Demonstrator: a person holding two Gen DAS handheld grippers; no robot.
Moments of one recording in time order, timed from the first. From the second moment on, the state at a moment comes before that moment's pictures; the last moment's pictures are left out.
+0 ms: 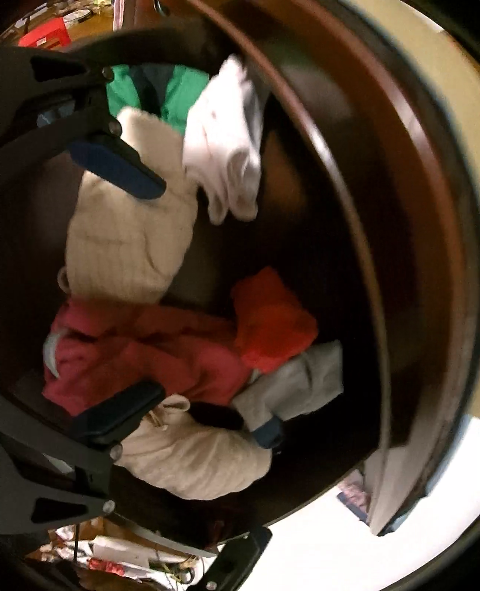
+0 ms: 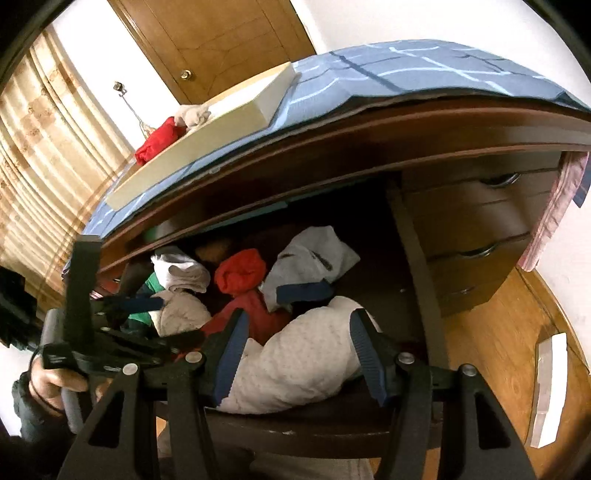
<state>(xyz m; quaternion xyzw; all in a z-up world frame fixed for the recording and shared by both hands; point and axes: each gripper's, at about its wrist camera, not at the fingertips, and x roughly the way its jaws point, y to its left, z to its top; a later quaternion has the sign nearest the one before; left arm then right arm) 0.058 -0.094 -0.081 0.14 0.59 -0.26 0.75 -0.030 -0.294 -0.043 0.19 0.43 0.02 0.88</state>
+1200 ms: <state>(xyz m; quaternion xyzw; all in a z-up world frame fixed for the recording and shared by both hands) 0.035 -0.070 -0.058 0.02 0.58 -0.37 0.72 -0.024 -0.323 -0.066 0.40 0.50 0.02 0.77</state>
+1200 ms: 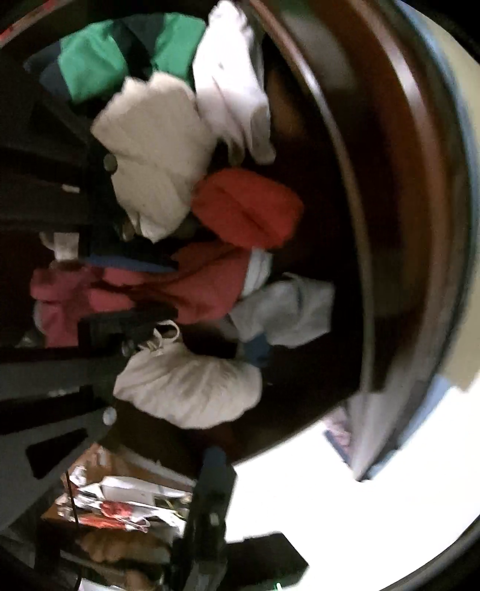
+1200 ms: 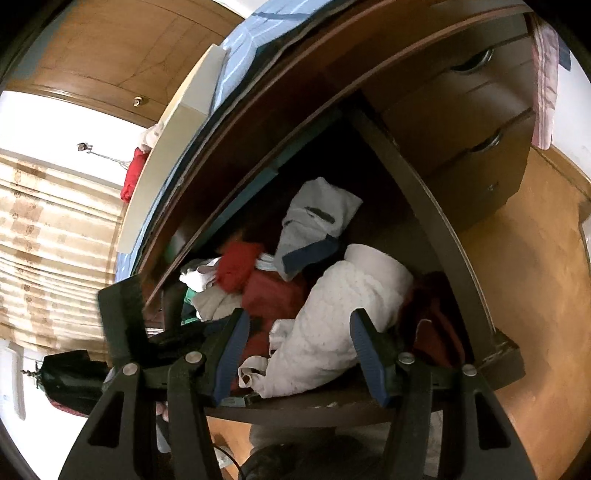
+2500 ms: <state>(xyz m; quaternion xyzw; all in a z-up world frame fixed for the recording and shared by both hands) 0.043 -0.074 -0.051 0.00 0.53 -0.34 0.78 0.001 -0.303 -0.081 0.34 0.58 -0.03 0.74</state>
